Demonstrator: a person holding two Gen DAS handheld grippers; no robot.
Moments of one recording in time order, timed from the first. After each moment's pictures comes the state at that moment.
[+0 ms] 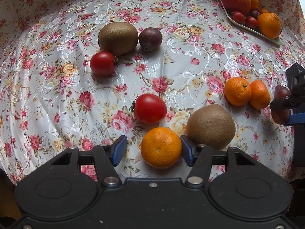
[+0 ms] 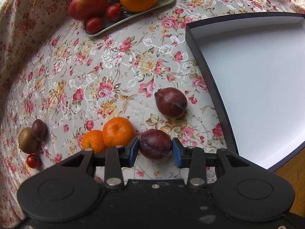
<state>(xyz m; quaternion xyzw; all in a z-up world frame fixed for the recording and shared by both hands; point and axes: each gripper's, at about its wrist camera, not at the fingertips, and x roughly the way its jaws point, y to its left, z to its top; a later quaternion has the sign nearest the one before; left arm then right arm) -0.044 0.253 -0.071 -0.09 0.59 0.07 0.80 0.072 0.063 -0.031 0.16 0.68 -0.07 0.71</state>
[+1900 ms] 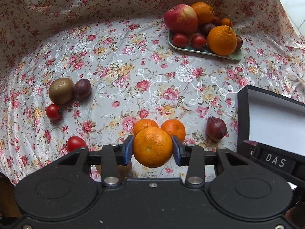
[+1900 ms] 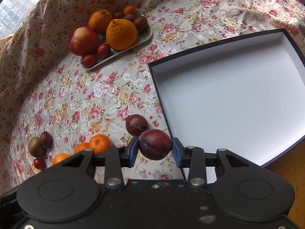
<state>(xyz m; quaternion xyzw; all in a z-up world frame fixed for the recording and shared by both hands) 0.025 0.127 0.000 -0.06 0.59 0.07 0.80 0.050 -0.009 0.018 0.15 0.62 -0.06 0.76</state>
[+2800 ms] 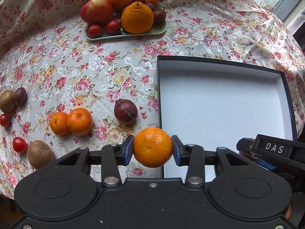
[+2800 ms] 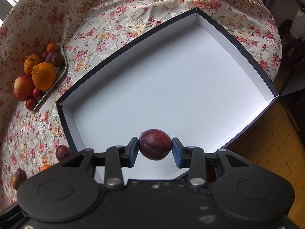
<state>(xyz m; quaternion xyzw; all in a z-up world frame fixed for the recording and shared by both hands) 0.025 0.007 -0.008 -0.03 0.61 -0.03 0.79 0.016 -0.153 0.016 0.21 0.61 -0.18 0.74</state>
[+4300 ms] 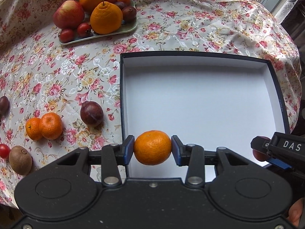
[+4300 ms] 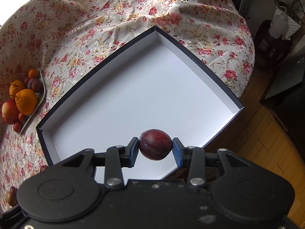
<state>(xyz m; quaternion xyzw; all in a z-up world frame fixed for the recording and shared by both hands) 0.026 -0.033 -0.019 -0.02 0.60 -0.06 0.80 -0.004 -0.205 0.026 0.22 0.58 -0.23 0.75</state>
